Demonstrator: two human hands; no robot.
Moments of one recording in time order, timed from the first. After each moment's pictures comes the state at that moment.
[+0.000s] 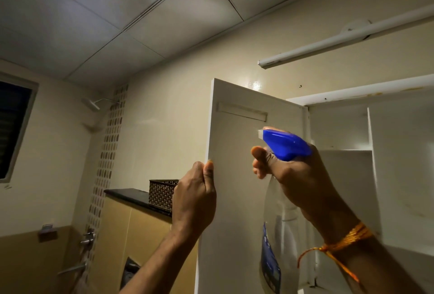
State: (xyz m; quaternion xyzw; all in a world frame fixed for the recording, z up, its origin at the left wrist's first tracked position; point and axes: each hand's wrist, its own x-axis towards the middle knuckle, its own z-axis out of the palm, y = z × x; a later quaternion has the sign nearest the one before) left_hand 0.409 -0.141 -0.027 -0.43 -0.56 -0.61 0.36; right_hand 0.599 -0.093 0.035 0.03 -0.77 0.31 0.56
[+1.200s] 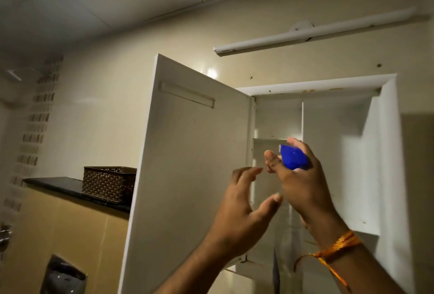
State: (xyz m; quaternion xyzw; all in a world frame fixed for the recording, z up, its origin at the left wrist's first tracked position) left_hand 0.570 -0.083 -0.046 -0.68 -0.45 -0.57 0.07; right_hand 0.685 -0.027 0.006 -0.22 -0.68 0.25 0.66
